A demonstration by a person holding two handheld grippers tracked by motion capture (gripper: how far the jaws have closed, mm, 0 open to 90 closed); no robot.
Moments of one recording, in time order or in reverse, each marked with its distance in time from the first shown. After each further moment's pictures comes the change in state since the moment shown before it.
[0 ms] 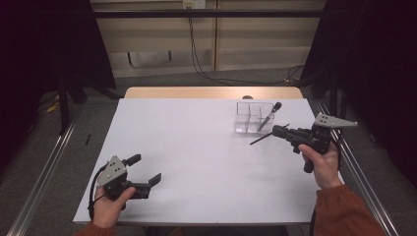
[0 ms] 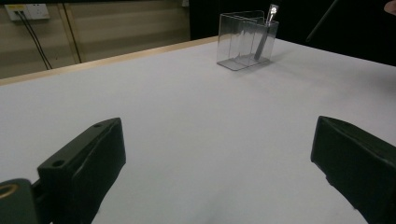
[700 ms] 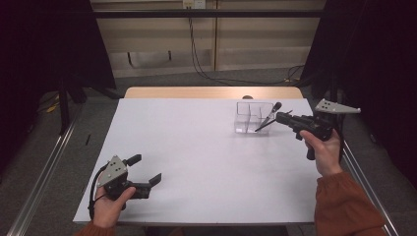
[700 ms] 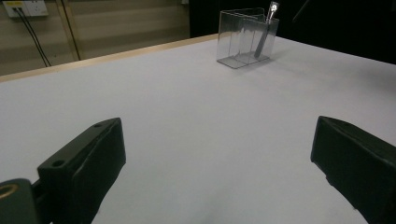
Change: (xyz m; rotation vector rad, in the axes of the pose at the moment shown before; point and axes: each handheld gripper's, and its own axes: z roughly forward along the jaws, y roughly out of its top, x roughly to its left) left arm 0.001 0.000 0.001 0.012 -0.005 -0.005; right arm -0.015 0.029 0.006 0.013 -0.095 -0.040
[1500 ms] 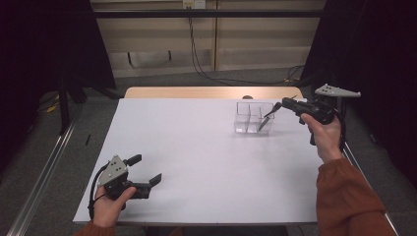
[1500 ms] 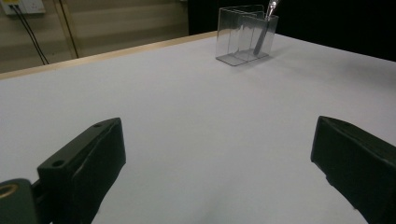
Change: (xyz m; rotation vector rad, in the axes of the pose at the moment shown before) left arm 0.001 0.000 0.001 0.008 -0.002 0.005; right arm -0.033 0.023 0.013 0.043 -0.170 0.007
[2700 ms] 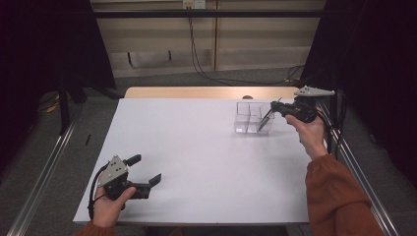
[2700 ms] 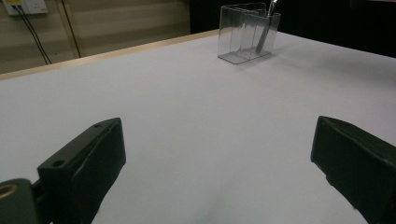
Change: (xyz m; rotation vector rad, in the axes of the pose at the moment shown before) left arm 0.000 0.000 -0.001 0.005 0.009 0.004; right arm 0.001 -0.015 0.044 0.113 -0.055 -0.058
